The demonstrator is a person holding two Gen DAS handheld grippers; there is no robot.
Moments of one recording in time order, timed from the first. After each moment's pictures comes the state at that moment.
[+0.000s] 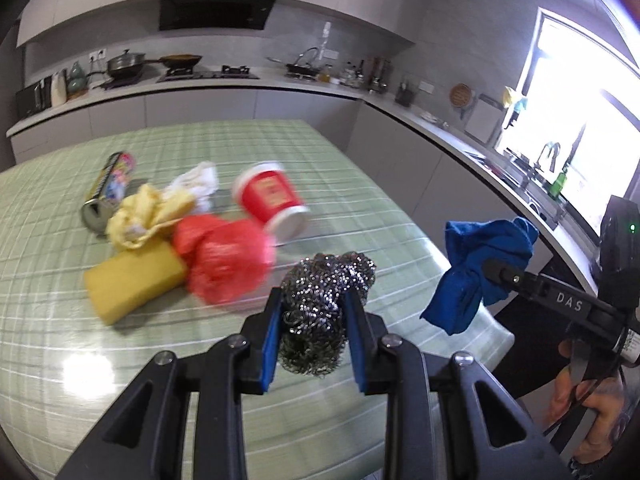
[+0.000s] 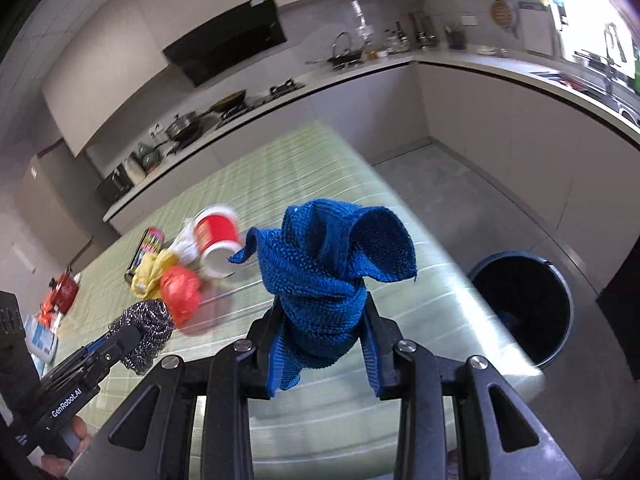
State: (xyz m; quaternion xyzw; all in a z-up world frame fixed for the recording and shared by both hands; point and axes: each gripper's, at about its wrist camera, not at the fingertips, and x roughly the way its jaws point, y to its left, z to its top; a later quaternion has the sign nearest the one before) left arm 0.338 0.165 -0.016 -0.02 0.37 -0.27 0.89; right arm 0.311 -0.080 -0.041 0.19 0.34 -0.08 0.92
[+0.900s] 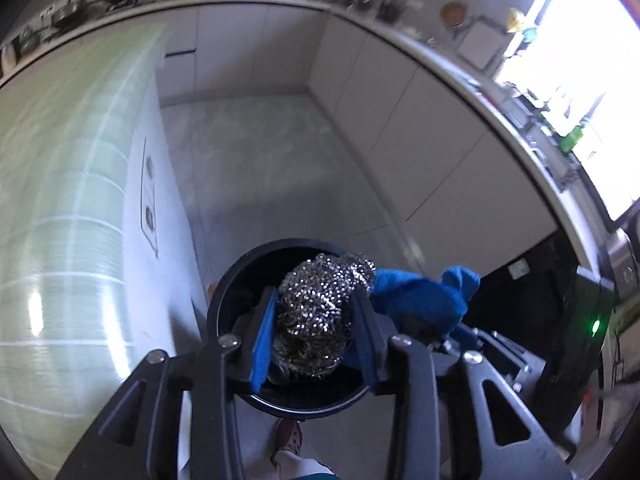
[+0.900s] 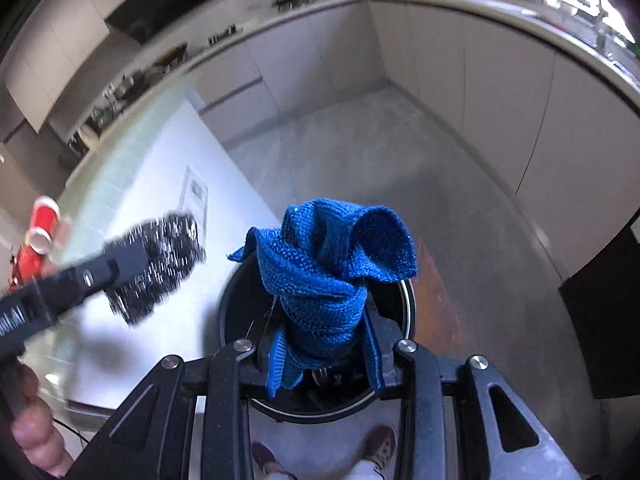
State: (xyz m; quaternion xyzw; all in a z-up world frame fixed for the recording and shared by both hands) left arm 0.337 -0.201 -0.111 -0.01 0.51 -0.26 0.82; right arm 0.286 -0.415 -0.172 0.18 0.47 -0.08 0.86
